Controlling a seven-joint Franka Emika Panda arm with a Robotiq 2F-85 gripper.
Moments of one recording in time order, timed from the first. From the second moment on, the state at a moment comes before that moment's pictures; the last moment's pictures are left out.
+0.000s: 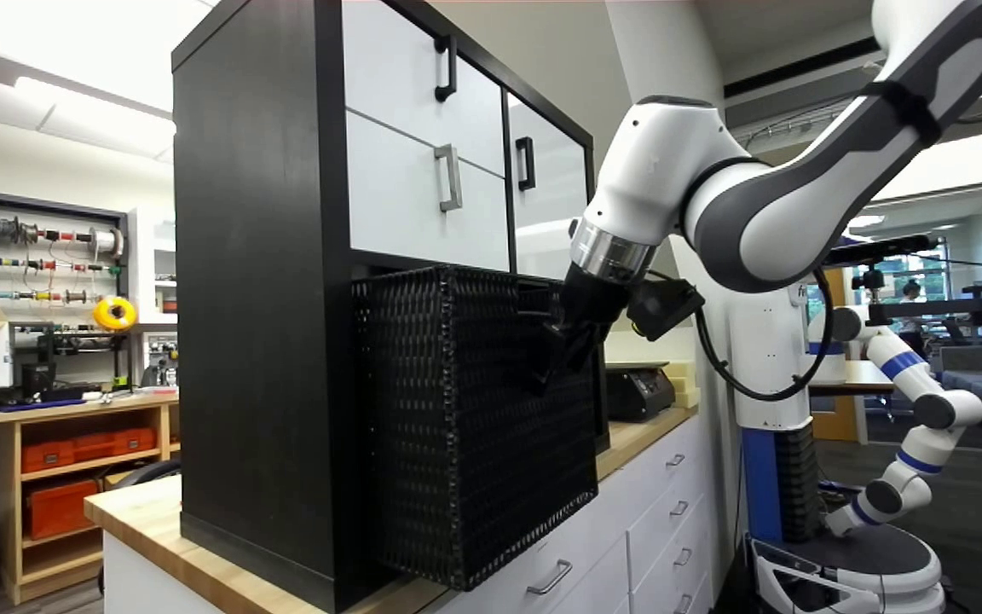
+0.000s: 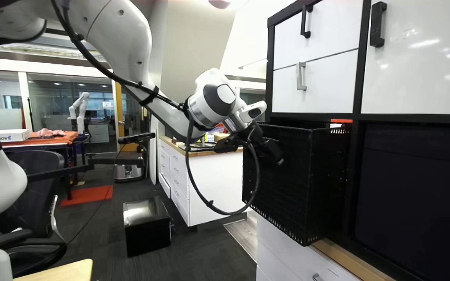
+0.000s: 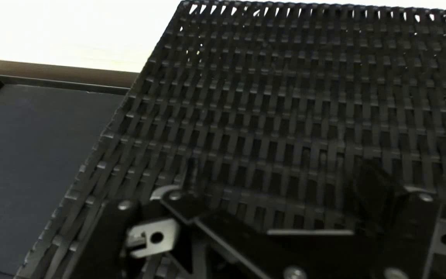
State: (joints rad) arm -0.19 0.00 0.20 -2.21 -0.72 2.74 0.65
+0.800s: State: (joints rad) arm -0.19 0.19 0.19 -1.98 -0.89 2.74 0.76
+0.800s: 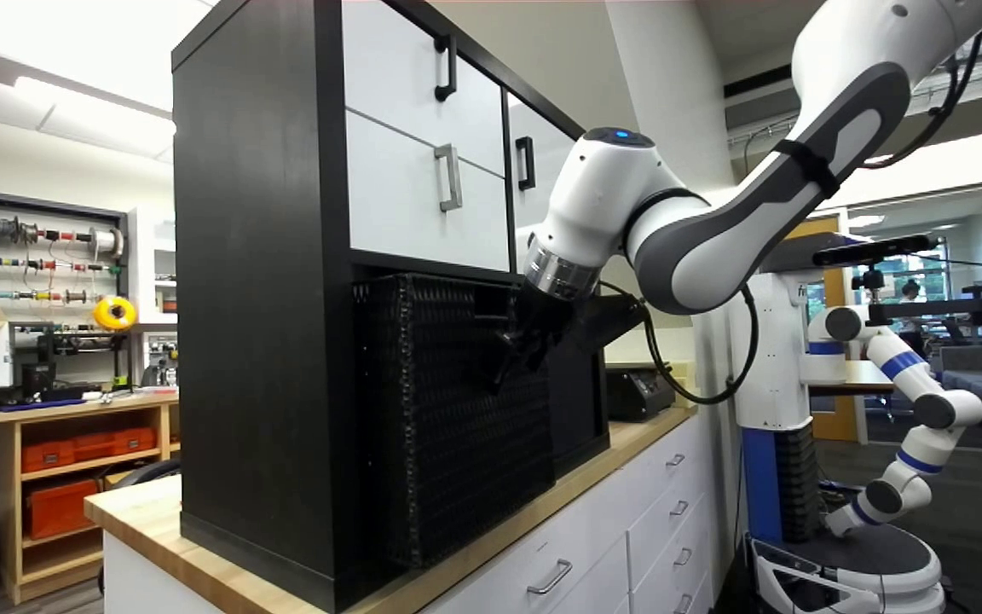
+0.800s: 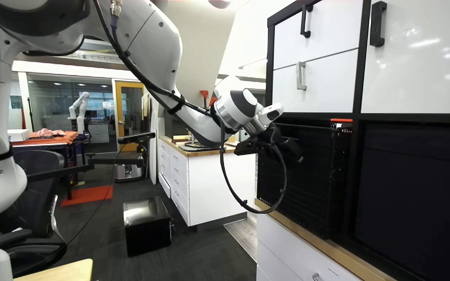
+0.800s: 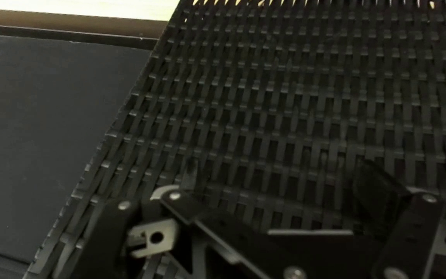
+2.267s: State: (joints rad) arm -0.07 0.14 0.18 -1.99 -0.35 2.58 0.50
